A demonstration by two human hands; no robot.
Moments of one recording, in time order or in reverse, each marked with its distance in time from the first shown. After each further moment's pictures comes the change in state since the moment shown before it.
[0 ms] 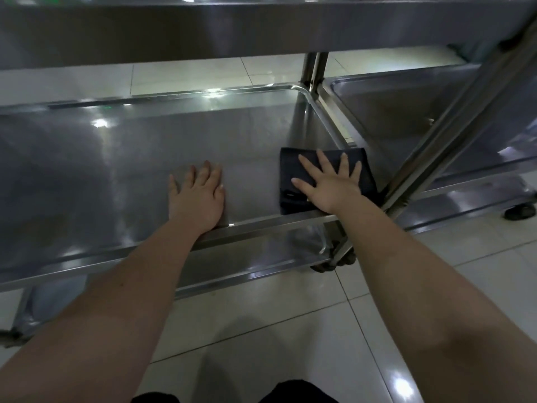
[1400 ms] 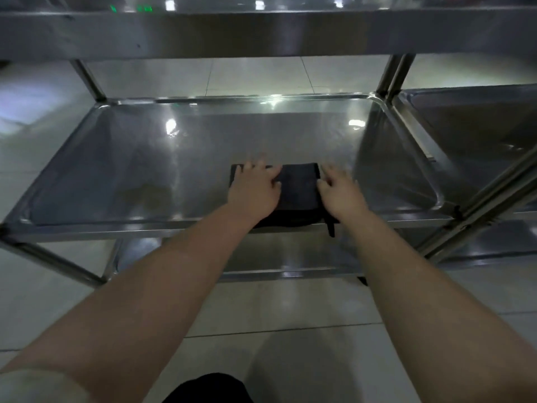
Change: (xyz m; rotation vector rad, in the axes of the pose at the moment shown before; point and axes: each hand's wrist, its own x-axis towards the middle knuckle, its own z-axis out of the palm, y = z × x) left_hand -0.038 -0.030 -0.039 -0.126 0.073 0.008; right_hand -0.021 -0.130 0.014 0.531 0.232 -0.114
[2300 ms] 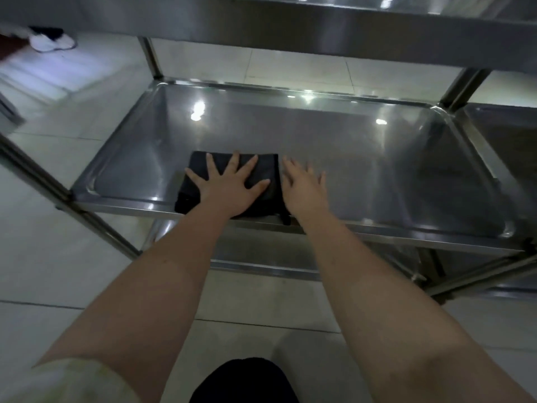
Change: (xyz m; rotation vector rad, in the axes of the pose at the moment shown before) left_hand -0.033 -0.150 -0.020 0.140 -0.139 -0.333; right_hand -0.006 -0.143 0.098 -0.107 -0.134 -0.227
